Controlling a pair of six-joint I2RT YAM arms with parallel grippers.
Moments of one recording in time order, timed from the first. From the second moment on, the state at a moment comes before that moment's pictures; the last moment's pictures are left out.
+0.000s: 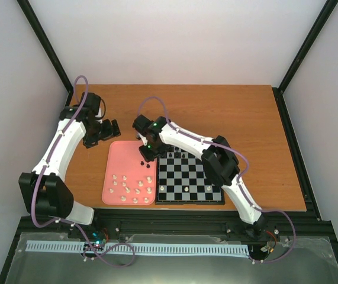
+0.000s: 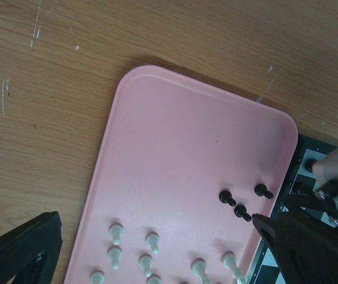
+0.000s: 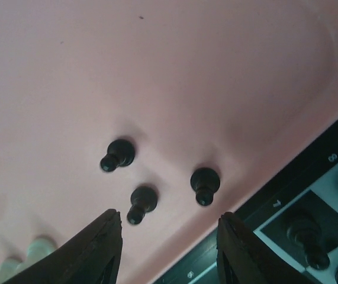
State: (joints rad) left arm -0.09 1.45 1.35 -1.13 0.08 -0.47; right arm 0.90 2.29 2.02 -1.07 -0.14 0.26
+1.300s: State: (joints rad) left arm -0.09 1.49 1.37 -1.13 0.10 -0.45; right arm 0.87 2.38 2.09 -1.10 -0.13 0.25
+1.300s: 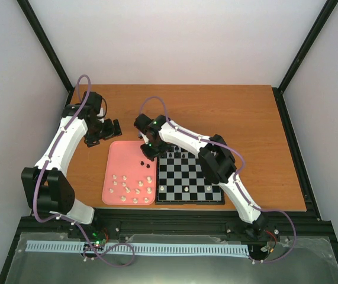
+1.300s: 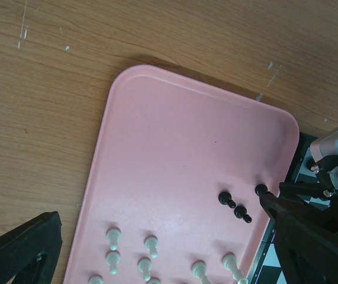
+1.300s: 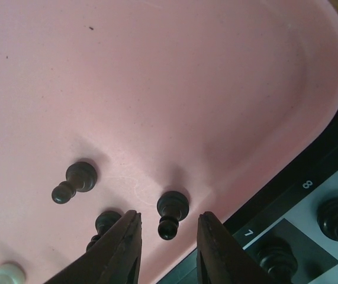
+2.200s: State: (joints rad) left arm -0.09 1.49 1.37 -1.13 0.10 -0.45; right arm 0.87 2.39 2.11 -1.11 -0.15 0.24
